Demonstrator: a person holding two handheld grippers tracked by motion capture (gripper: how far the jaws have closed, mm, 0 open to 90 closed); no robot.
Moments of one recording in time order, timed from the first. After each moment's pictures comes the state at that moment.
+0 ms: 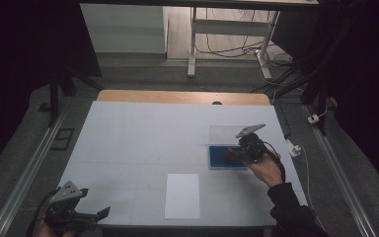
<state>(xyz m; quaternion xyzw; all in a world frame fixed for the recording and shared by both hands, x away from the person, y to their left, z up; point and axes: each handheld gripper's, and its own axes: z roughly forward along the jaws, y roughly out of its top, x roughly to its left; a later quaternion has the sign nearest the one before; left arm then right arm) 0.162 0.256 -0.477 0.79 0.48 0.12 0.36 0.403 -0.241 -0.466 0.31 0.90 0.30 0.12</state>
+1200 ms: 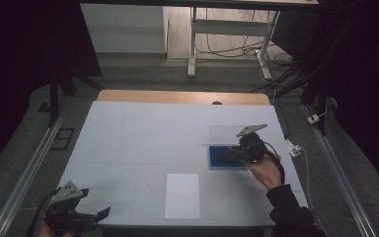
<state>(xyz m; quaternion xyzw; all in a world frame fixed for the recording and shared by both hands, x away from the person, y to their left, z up) 0.162 0.255 -0.477 0.79 0.48 0.11 0.36 0.398 -0.237 -0.461 0.32 0.89 0.31 0.12</state>
